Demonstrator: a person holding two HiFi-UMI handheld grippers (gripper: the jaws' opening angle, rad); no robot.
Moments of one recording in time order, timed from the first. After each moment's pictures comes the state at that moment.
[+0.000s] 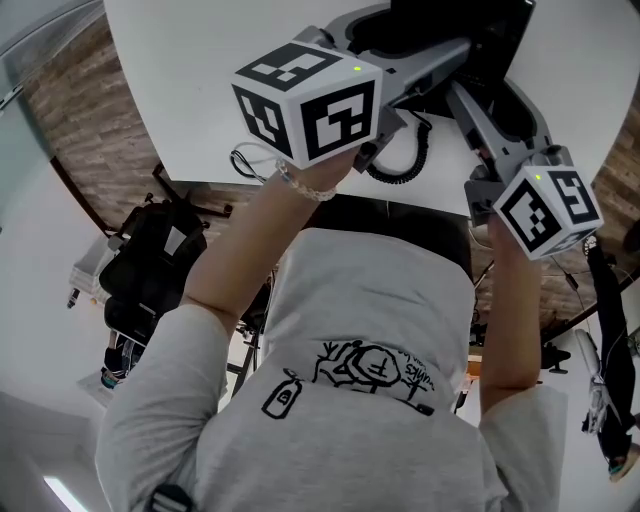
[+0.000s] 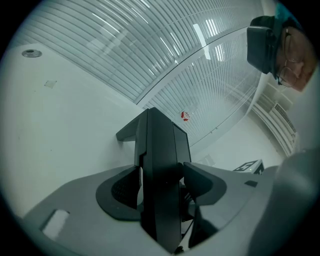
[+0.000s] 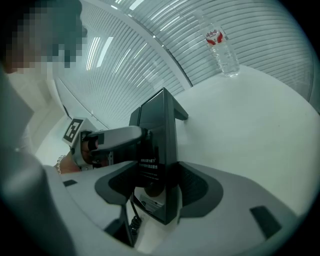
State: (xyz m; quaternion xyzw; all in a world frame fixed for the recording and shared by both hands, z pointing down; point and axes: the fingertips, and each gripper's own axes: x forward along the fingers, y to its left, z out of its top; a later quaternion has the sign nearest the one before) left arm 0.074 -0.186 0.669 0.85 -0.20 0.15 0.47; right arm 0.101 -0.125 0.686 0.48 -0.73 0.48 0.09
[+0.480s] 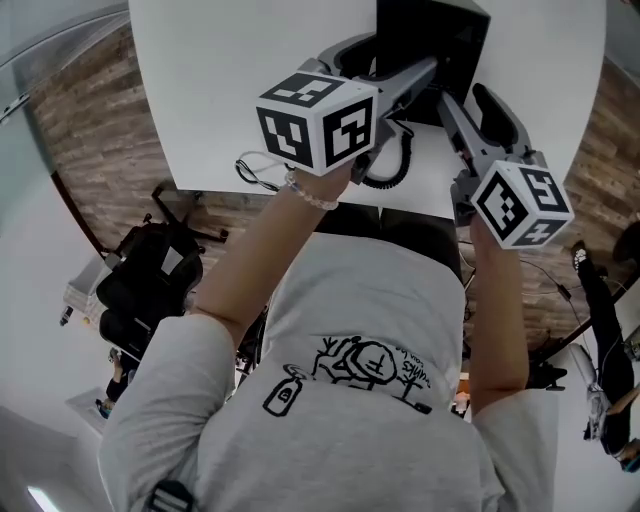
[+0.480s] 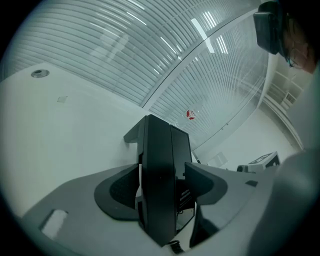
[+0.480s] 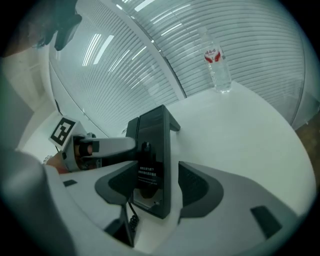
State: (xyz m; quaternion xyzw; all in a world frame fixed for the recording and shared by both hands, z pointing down) left arm 0.052 -0.186 0.669 0.83 -0.26 0.19 0.45; right arm 0.110 -0.127 0.676 0.53 -0.71 0.45 0.11
